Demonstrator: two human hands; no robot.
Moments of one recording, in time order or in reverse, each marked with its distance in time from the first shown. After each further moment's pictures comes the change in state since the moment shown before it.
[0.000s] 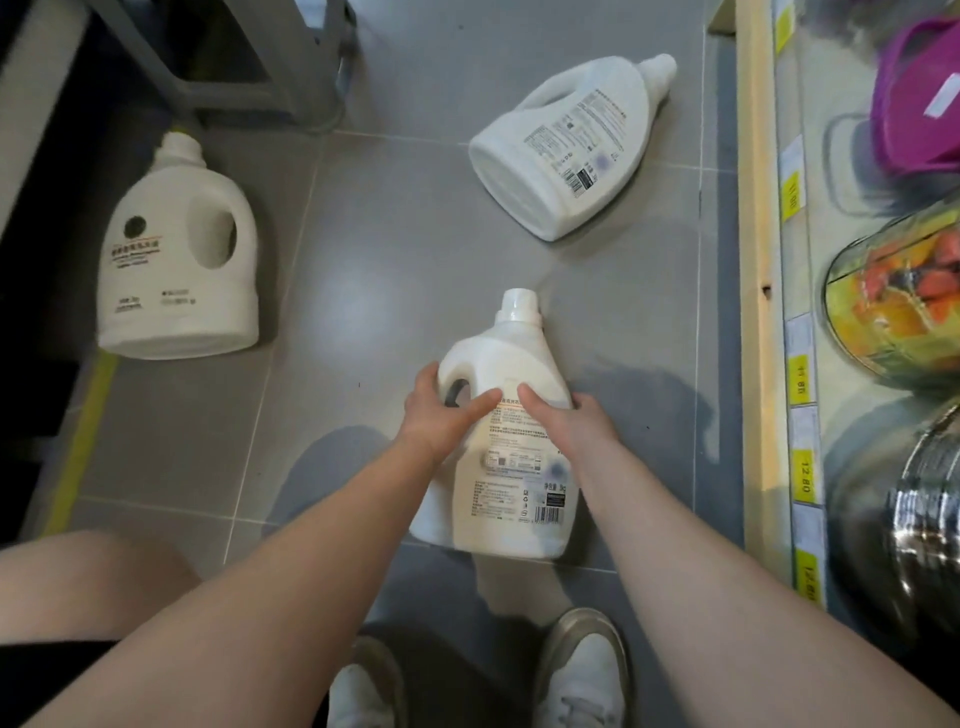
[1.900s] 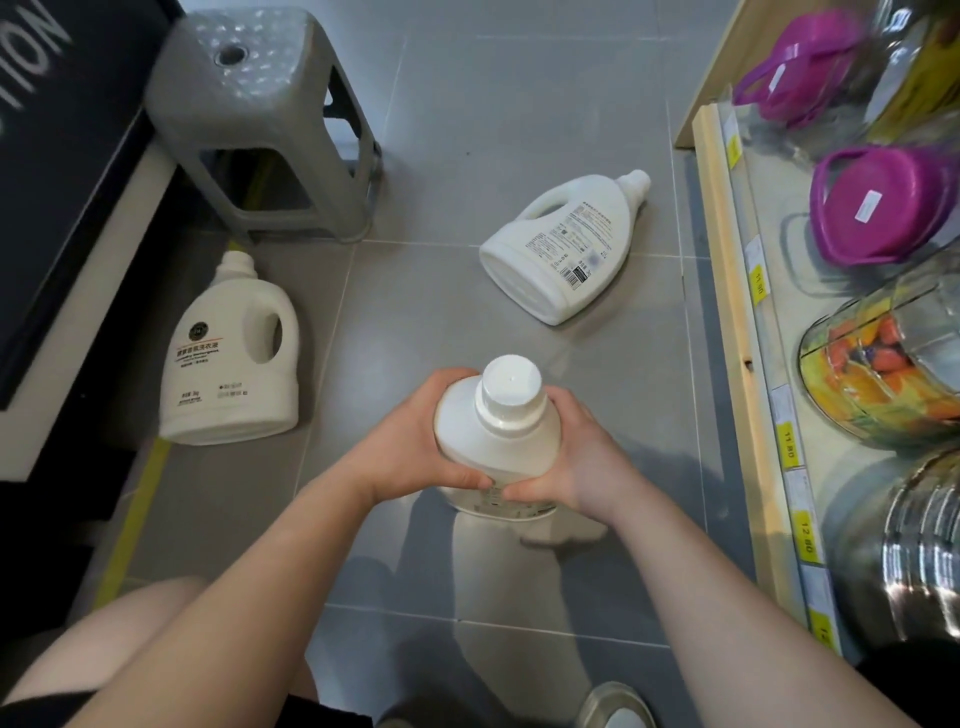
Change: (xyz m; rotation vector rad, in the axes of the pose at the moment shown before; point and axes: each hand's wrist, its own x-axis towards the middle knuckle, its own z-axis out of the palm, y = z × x) left_hand -0.033 0.080 -0.095 0.458 -0.255 0.617; right_hand -0.061 -0.062 -0.027 -0.353 -0.143 -0.720
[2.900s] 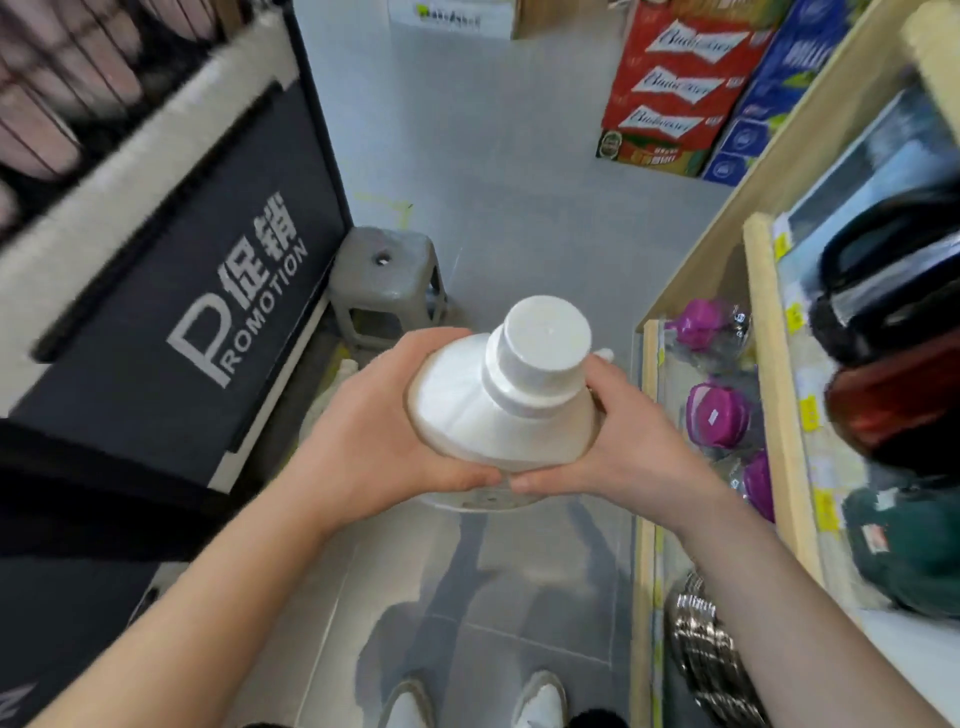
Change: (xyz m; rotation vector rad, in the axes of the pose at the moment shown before) left_hand -0.238 0.370 -0.256 0.005 0.410 0.171; right_hand -0.201 -0.416 -0.217 0.007 -0.026 -0.352
